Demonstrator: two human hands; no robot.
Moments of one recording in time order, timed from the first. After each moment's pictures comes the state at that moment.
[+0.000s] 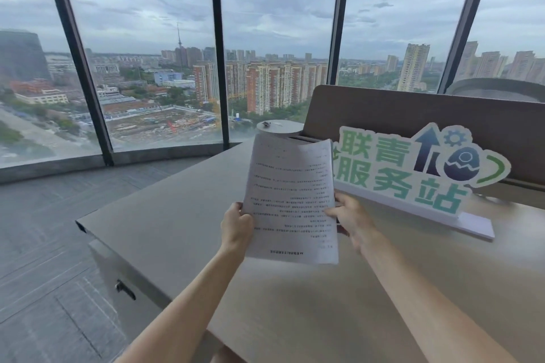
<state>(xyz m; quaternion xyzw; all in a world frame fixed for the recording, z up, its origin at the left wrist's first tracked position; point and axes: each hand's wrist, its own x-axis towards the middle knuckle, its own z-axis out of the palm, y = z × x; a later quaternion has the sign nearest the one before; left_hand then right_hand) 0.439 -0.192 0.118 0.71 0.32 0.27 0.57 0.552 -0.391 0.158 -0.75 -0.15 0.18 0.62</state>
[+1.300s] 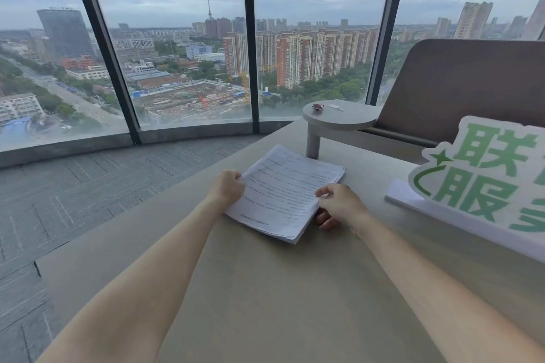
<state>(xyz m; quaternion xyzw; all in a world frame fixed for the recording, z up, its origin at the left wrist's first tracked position) 0.596 0.086 0.090 0.86 0.37 0.16 0.33 0.717 -0.141 0.086 -0.82 -0.22 0.21 0.48</state>
